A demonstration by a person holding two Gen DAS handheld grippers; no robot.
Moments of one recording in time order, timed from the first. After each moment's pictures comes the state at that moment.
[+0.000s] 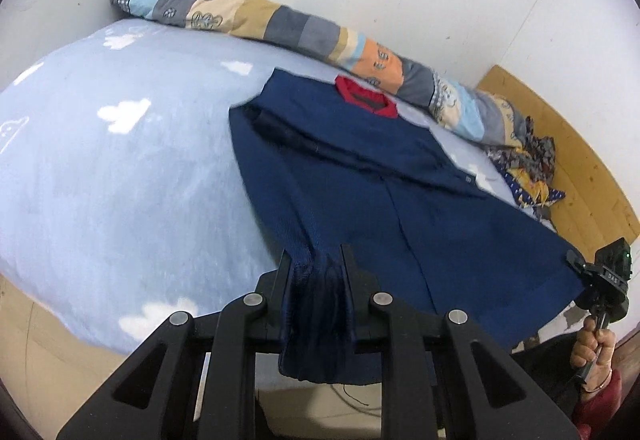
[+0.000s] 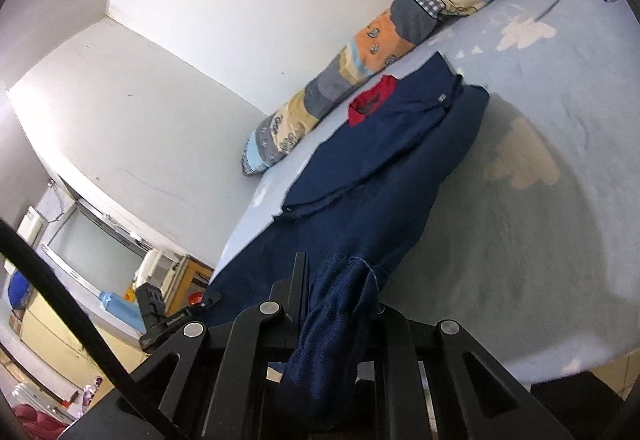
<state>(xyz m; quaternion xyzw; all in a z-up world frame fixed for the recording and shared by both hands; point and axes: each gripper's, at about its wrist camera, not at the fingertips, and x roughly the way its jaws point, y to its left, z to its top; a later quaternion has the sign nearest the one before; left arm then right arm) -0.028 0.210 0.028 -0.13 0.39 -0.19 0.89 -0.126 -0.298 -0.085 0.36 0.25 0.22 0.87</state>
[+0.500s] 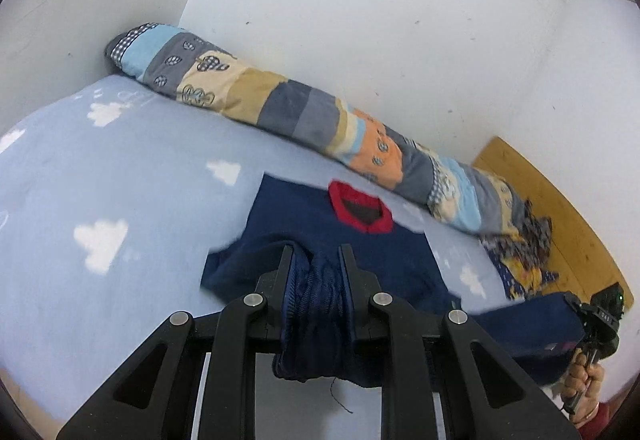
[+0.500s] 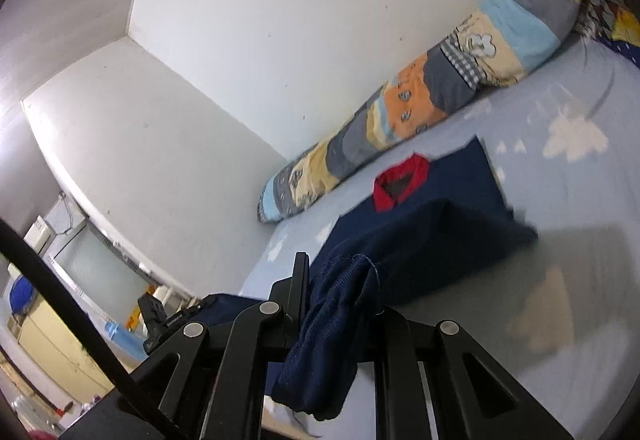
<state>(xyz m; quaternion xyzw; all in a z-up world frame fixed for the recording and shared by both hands) 0.122 0.207 0.132 -0.18 0.31 -0.17 0.92 -0.033 -0.338 0.018 0.35 0.18 0.22 0.89</state>
